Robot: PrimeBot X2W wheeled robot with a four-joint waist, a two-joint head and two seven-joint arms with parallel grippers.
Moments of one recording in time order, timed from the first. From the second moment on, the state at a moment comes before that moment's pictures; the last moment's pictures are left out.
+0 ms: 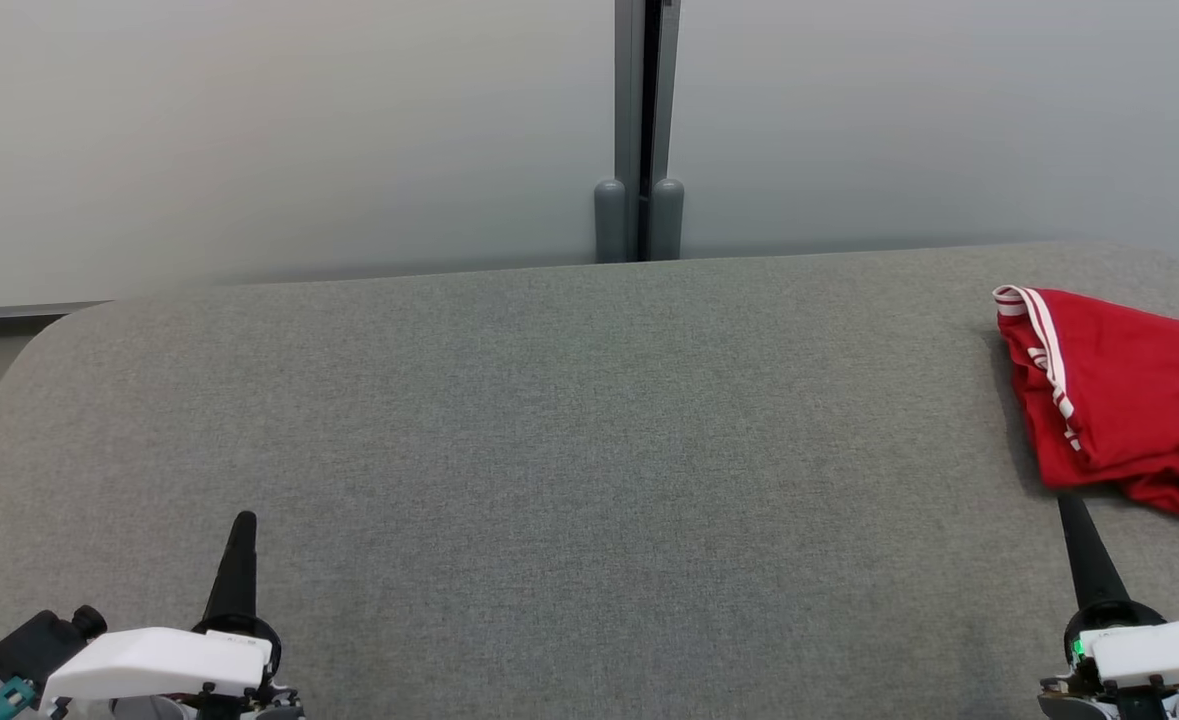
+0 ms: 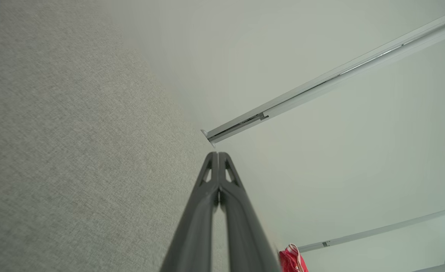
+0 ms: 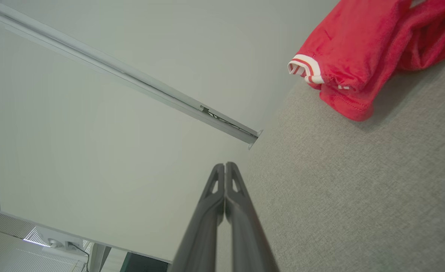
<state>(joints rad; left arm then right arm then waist) -0.03 0.09 0.00 0.24 -1.20 -0.05 -0.01 0.01 -0.08 -0.08 0.14 1.16 0.13 0.09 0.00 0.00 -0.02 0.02</state>
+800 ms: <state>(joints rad) -0.06 0.07 0.05 0.24 -1.38 -0.09 0.05 -0.04 -0.07 -0.09 0.19 1.36 0.13 0.10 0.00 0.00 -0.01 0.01</state>
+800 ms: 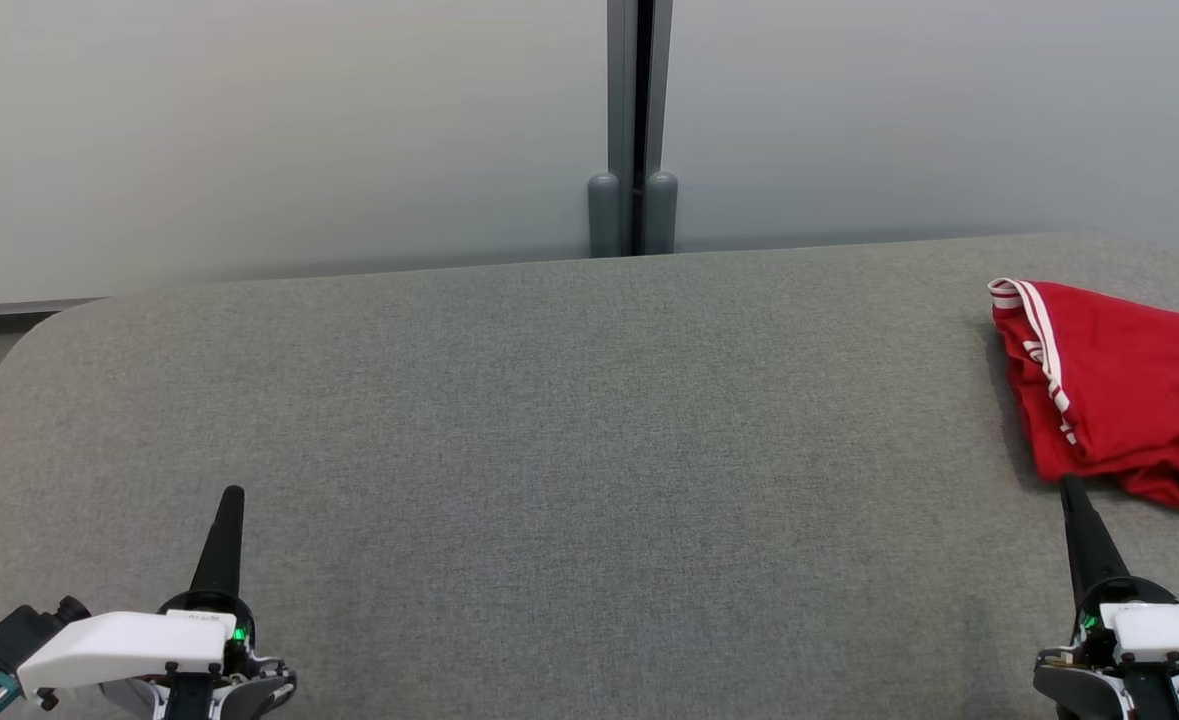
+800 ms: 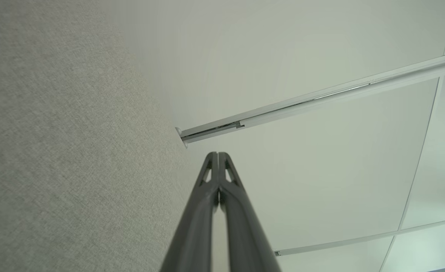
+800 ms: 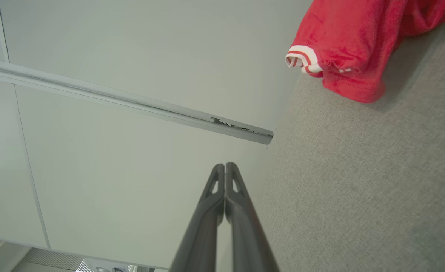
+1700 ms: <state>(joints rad) -0.09 0.05 0.10 0.24 -1.56 -0.12 0.10 -0.09 -0.05 -0.11 0.23 1.55 0.13 0.11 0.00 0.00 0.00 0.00</state>
